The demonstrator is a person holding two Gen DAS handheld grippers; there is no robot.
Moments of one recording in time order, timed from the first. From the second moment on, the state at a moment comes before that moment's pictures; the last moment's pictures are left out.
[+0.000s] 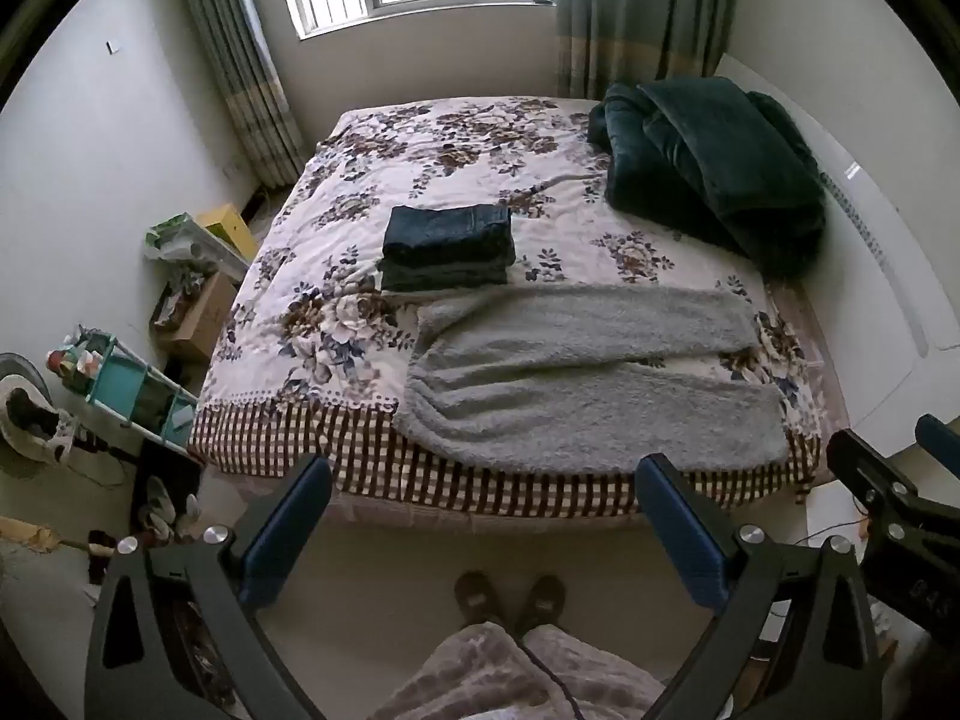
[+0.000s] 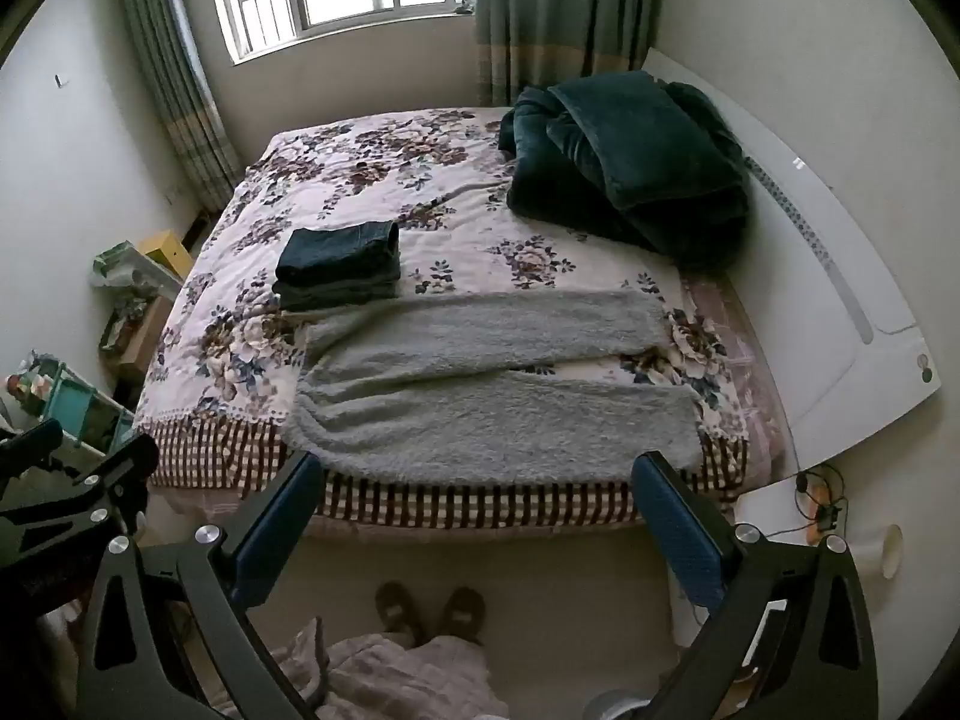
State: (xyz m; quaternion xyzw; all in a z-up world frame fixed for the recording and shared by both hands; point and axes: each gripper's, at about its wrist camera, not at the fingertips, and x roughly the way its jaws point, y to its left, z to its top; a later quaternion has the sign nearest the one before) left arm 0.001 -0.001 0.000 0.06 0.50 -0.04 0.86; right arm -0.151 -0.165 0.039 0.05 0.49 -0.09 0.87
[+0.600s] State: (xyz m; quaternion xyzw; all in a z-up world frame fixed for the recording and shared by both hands) left arm -0.001 0.006 0.002 0.05 0.50 -0.04 0.86; right arm -0.145 -0.159 0.035 0.05 0.50 -0.07 0.86
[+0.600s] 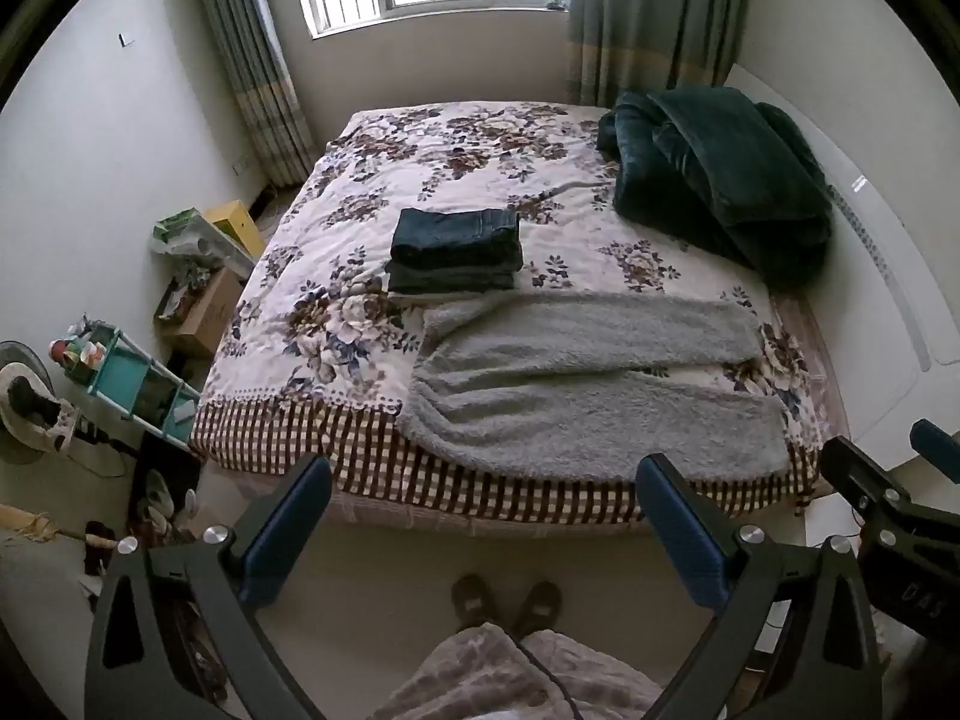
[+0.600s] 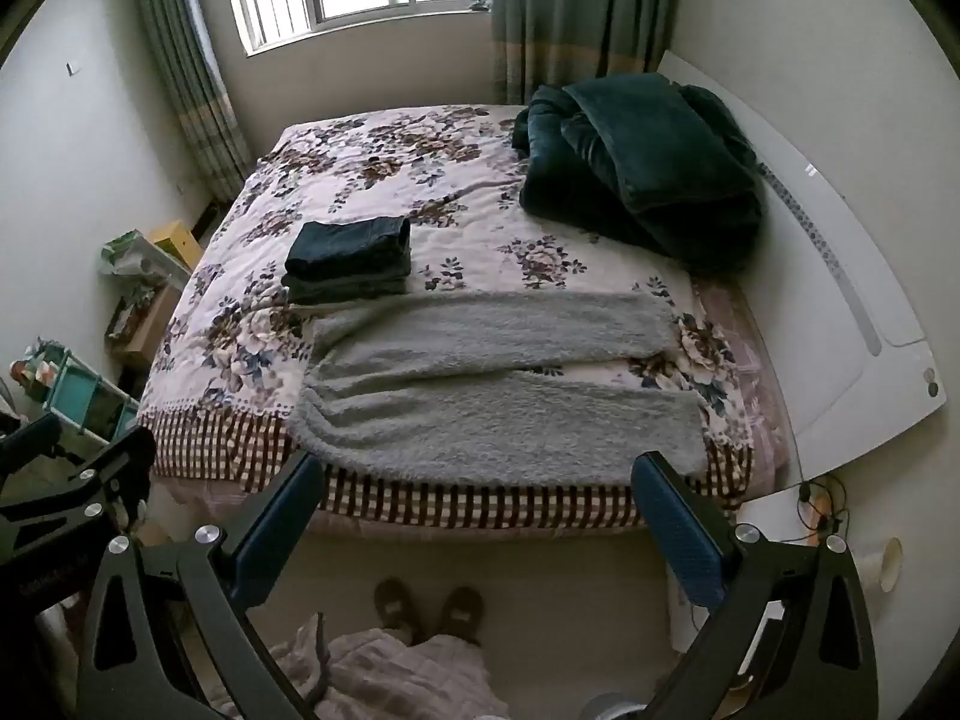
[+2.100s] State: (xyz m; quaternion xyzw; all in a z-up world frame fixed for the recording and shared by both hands) left arm 0.012 0.029 0.005 0.05 0.49 -0.03 0.87; right arm -0.126 -0.138 0.030 0.04 0.50 -0.07 0.86
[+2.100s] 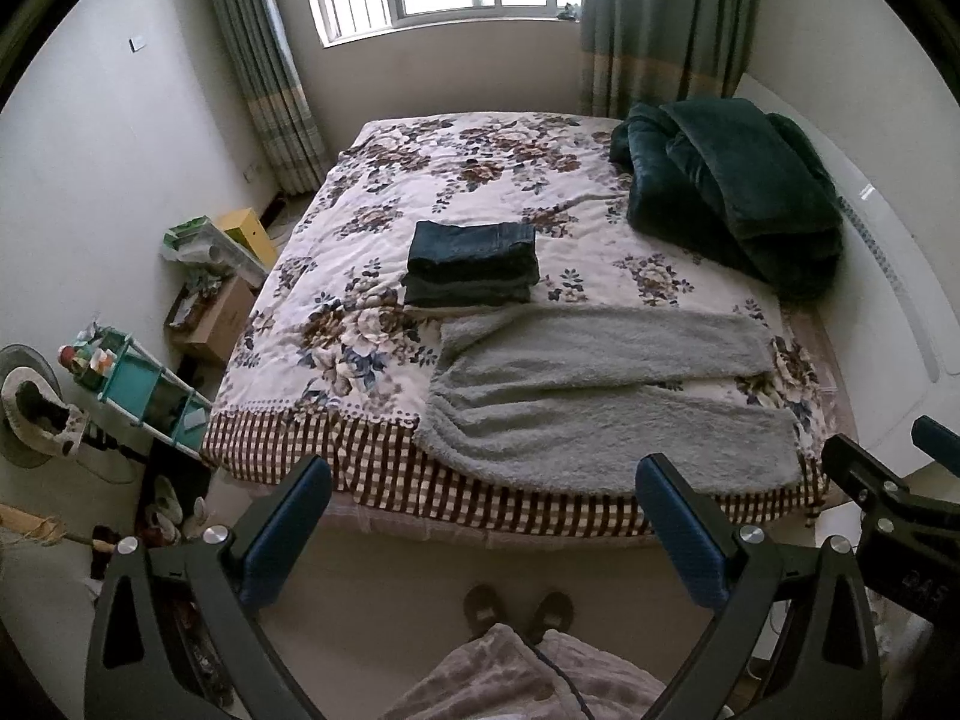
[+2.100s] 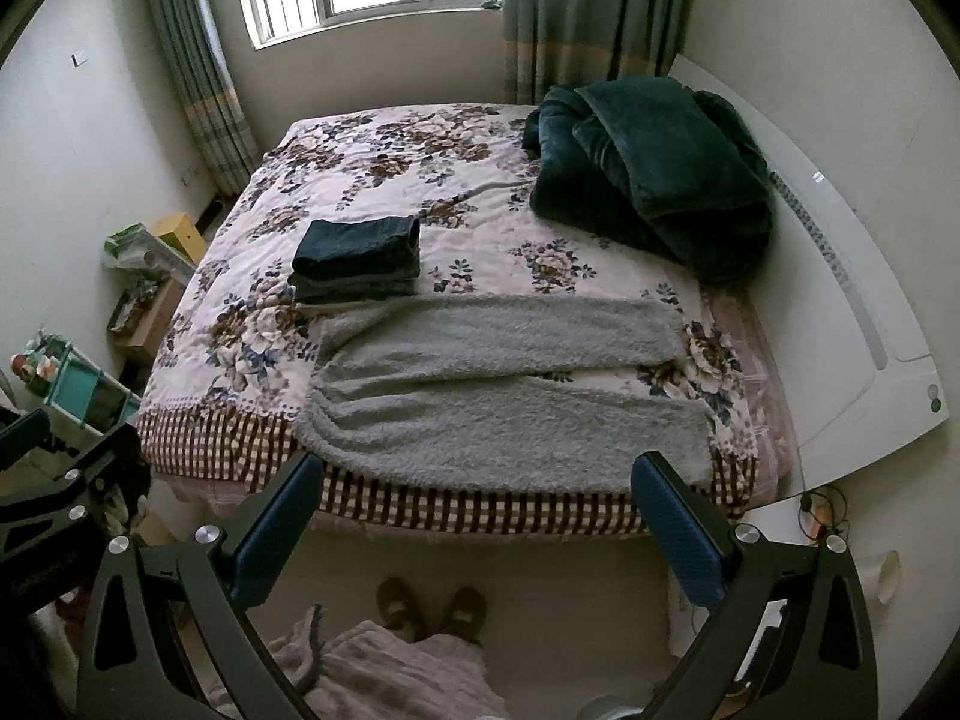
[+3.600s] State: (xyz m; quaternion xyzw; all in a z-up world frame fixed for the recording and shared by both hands) left arm 0.108 -0.027 -0.085 0.03 0.51 0.01 0.86; right arm -0.031 -0.216 -0.067 0.08 0.50 -0.12 0.85
